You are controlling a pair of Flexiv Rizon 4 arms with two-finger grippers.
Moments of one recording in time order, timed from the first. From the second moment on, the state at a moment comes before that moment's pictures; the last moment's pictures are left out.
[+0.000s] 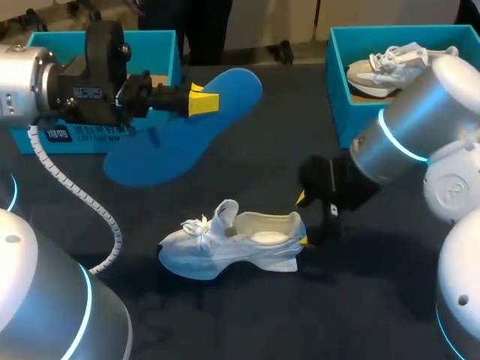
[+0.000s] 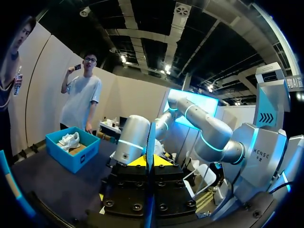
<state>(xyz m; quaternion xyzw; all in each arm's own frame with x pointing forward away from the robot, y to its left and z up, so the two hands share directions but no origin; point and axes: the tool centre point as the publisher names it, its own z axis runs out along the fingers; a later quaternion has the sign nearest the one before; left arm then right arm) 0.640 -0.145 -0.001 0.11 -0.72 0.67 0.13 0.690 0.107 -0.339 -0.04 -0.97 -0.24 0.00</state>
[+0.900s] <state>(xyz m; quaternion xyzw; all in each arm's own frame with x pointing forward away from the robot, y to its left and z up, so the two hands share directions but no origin) 0.640 -0.145 0.000 0.11 -0.72 0.67 0.13 0.691 0.123 -0.332 -0.03 -1.00 -0.02 0.03</state>
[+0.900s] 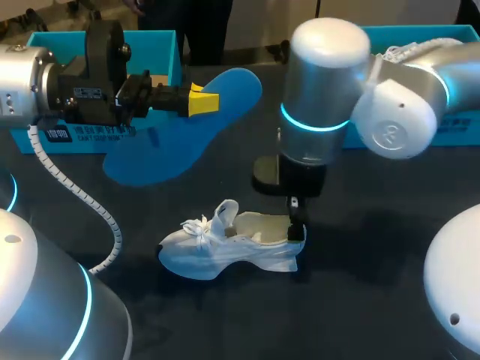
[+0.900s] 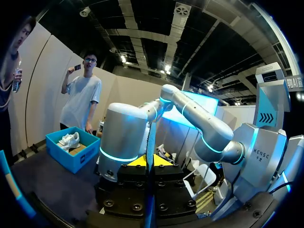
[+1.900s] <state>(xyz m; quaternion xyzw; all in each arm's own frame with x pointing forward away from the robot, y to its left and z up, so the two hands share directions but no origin) 0.640 -0.145 0.000 0.11 -0.72 0.67 0.13 0.746 0.162 -0.333 0.00 -1.00 -0.03 0.01</state>
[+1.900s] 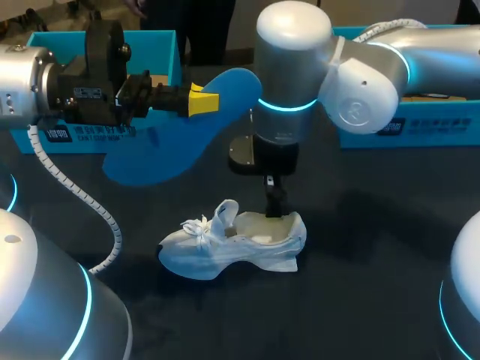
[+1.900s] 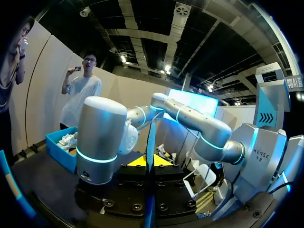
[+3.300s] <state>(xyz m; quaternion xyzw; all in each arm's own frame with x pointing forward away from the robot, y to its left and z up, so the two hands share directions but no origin) 0.640 -0.145 0.000 0.11 -0.72 0.67 0.13 0.729 0.177 -0.384 -0.05 -1.00 -0.02 0.07</state>
